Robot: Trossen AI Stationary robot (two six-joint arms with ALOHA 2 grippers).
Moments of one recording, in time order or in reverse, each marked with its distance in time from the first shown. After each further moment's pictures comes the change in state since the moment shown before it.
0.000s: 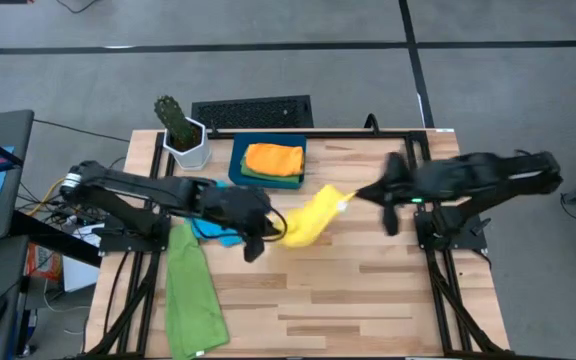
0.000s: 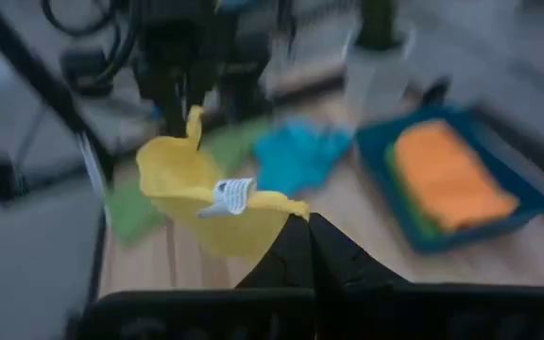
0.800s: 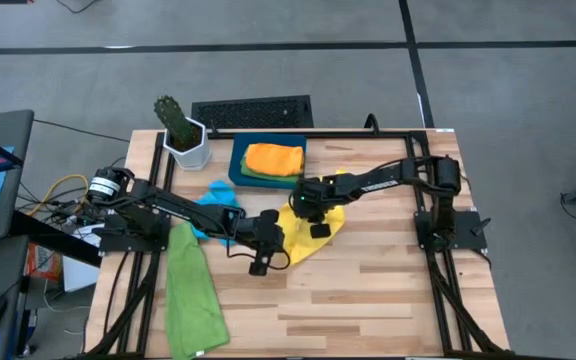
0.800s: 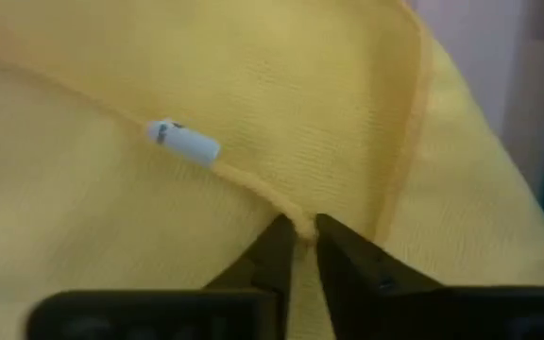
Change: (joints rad) left arm 0.016 0.241 -0.447 0.479 0.081 0.470; right arm -0.427 0.916 -0.180 0.403 -0.456 -0.781
